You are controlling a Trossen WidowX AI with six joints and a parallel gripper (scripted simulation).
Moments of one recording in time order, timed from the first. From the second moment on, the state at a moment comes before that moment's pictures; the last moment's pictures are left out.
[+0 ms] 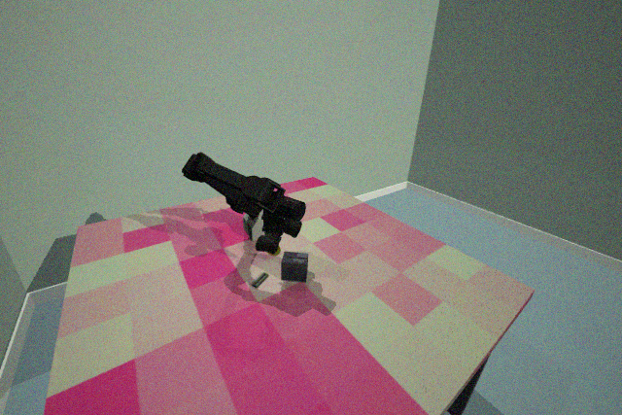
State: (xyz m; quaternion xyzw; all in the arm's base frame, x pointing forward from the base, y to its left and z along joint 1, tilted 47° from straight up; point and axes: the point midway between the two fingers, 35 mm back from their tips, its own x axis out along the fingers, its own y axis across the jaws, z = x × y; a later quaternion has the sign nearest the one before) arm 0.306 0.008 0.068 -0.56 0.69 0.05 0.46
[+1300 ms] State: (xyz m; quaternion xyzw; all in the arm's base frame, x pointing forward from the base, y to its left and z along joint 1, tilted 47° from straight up) arm 0.323 0.053 0.021 -0.56 0.69 0.05 0.46
